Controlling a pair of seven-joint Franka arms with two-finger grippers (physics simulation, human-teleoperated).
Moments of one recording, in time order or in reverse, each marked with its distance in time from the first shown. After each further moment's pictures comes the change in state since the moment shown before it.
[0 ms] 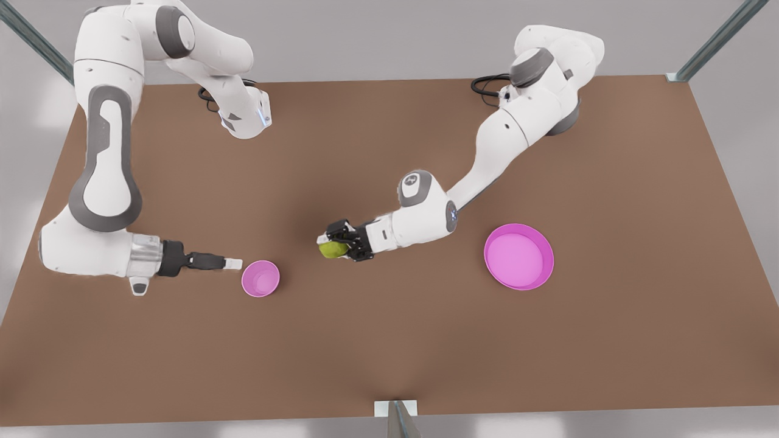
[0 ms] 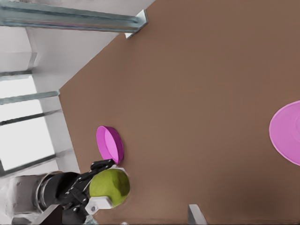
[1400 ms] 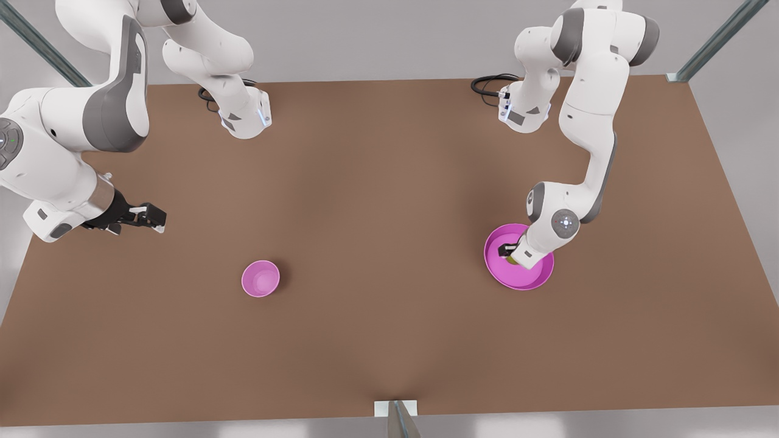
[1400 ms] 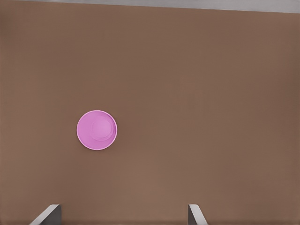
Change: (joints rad) left arm 0.071 -0.552 0.843 -0.932 0.361 -0.200 -0.295; right arm 0.076 -0.188 -0.010 0.214 -1.006 -0.171 0.023
